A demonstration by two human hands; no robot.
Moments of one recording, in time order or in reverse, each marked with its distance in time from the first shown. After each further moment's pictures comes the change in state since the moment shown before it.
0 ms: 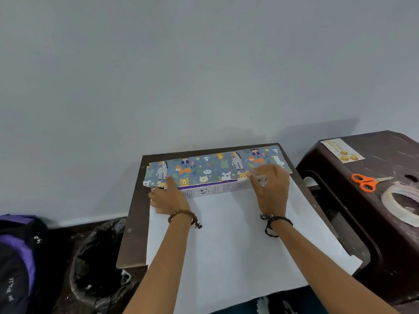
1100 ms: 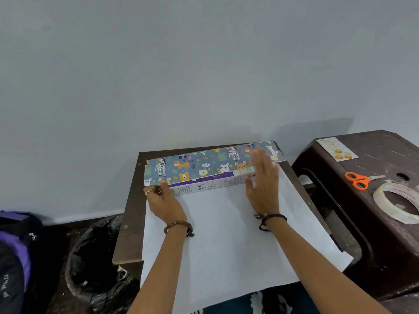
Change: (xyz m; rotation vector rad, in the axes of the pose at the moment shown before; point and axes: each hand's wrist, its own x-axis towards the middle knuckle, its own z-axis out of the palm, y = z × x) left_hand -0.006 -0.032 -0.008 -0.327 0.002 0.268; right_hand 0.001 0.000 0.001 -0.107 -0.184 -0.177
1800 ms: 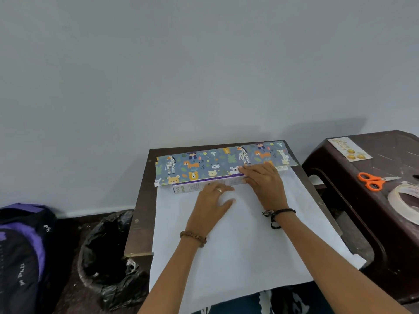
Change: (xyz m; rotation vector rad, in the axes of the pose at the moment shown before) left_hand -0.033 0.002 -0.009 0.484 -1.051 0.709; right_hand 0.006 -0.001 -0.003 -0.025 -0.006 -0.380
